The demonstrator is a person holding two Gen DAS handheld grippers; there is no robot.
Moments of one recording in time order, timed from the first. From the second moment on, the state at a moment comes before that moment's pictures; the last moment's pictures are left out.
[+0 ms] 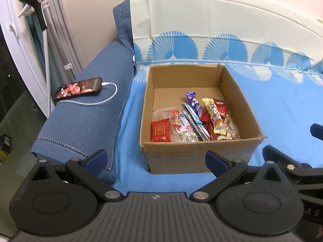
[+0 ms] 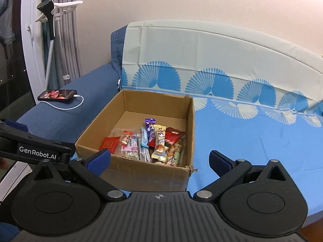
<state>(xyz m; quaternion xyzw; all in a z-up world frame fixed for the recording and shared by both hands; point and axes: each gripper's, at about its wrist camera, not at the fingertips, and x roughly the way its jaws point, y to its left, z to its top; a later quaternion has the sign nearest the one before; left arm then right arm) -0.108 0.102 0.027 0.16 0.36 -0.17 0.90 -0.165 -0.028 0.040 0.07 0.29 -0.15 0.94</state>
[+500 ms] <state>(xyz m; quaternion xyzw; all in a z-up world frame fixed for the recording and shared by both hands) -0.099 0.106 0.023 0.16 0.37 -0.17 0.90 -0.160 -0.025 0.037 0.06 0.30 -0.16 0.94</state>
